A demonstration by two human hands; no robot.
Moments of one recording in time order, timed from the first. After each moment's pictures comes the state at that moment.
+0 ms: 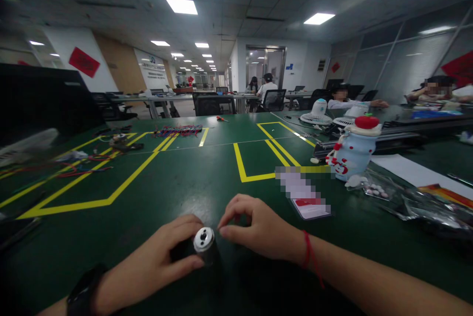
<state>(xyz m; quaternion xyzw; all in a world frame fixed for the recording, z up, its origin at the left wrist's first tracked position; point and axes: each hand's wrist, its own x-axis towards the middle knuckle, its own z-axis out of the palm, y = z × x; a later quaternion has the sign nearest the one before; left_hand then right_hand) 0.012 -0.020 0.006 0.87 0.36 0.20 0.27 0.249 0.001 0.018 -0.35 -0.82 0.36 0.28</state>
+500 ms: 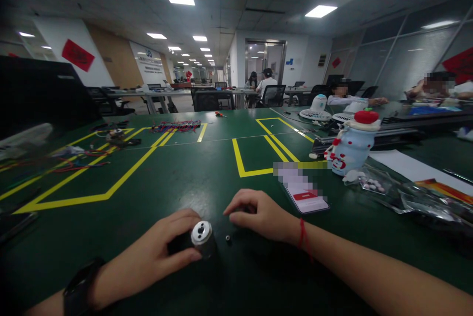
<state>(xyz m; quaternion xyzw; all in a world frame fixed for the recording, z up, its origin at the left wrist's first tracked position) 0.011 -0.020 0.004 0.87 0.36 0.20 0.28 0.265 0.016 0.006 -0.34 -0.81 0.39 0.27</state>
